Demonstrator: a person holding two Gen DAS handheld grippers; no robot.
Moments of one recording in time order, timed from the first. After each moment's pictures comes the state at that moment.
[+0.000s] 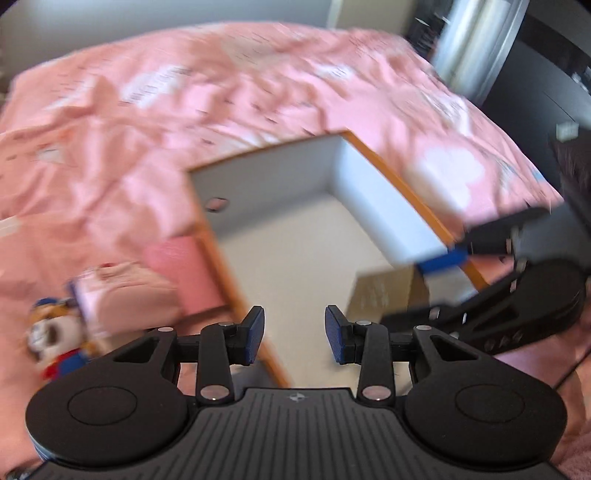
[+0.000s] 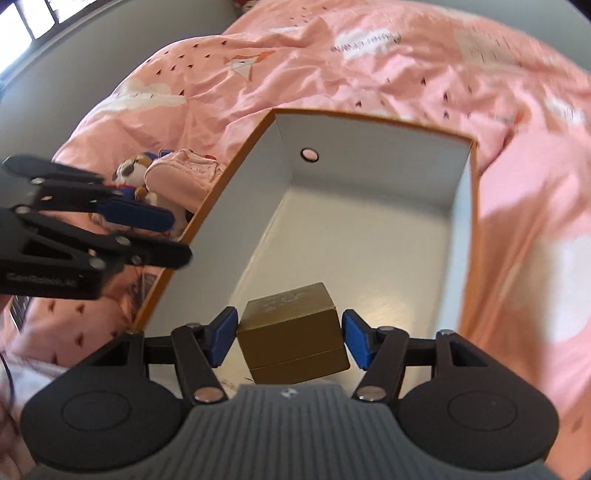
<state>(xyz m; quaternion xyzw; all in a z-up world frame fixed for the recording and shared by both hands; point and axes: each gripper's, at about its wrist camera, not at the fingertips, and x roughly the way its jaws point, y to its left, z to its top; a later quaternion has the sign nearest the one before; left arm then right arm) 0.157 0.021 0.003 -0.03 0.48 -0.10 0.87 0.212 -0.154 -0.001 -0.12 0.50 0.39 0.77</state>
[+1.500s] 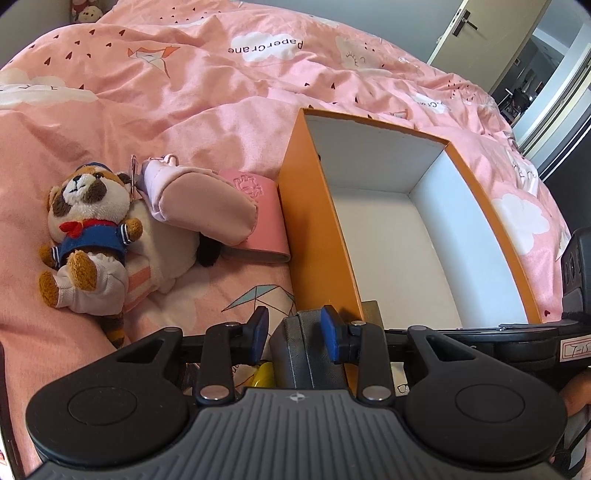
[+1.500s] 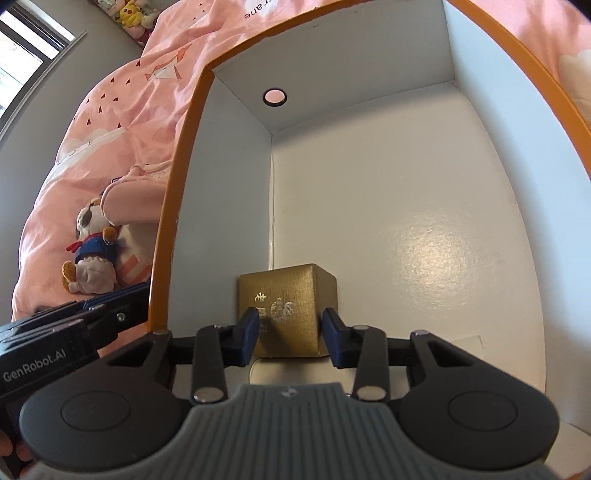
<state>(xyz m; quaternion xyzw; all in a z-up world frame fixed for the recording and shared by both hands) 0.130 0.085 -0.038 -0.16 0.47 0.01 0.87 0.206 -0.126 -0.072 0.06 0.57 0.29 0.76</state>
